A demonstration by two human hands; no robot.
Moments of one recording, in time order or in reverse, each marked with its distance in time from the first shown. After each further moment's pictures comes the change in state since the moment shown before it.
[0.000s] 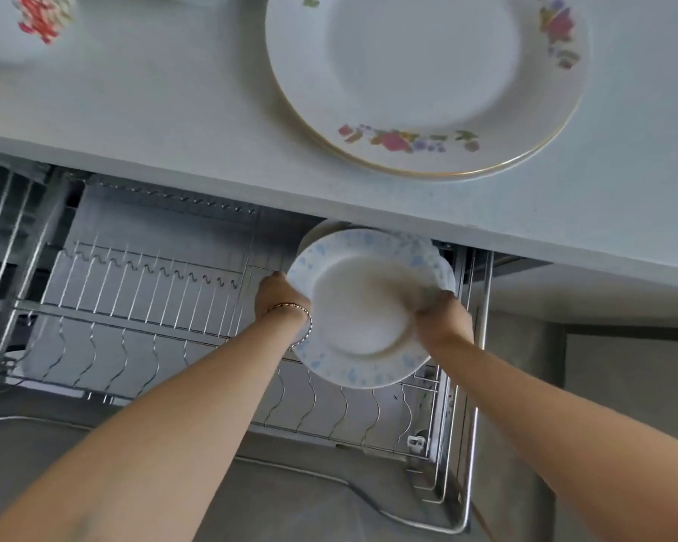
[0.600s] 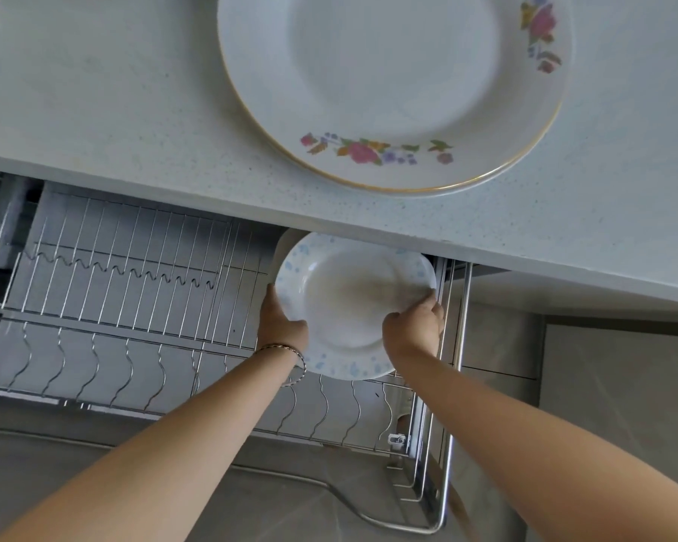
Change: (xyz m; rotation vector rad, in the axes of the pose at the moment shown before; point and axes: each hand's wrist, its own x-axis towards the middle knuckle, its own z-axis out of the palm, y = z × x) left_hand -0.025 -0.011 0.038 -0.428 -0.081 0.053; right_hand 0.001 0.000 0.020 0.122 0.089 0.025
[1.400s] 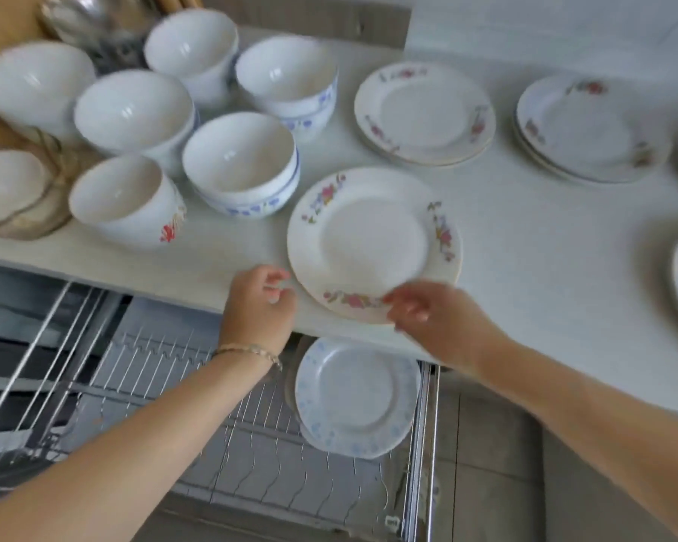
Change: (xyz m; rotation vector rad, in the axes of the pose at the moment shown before) left_hand -0.119 0.174 -0.147 -0.019 0.322 0.496; right_hand -0.112 -0.136 -0.207 -0.185 -0.241 -0.732
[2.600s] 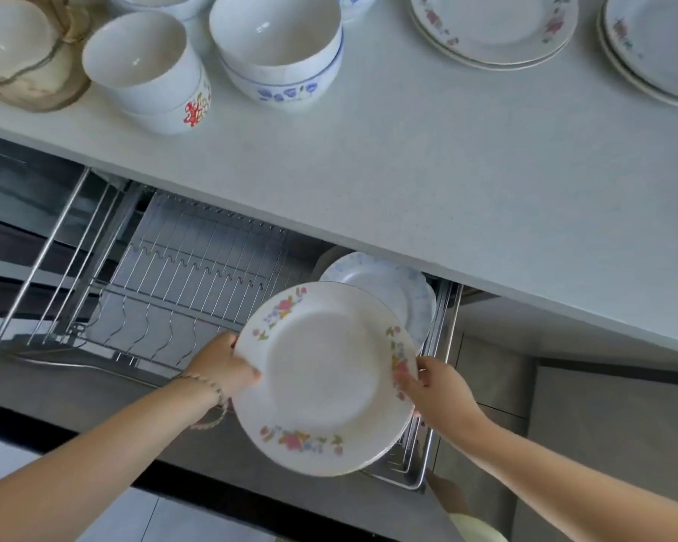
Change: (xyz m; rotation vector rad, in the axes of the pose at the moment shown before) left_hand -0.088 -0.136 -0.031 0.210 -0.473 -0.639; right_hand -0.078 0.088 0.132 0.110 -0.213 0.354
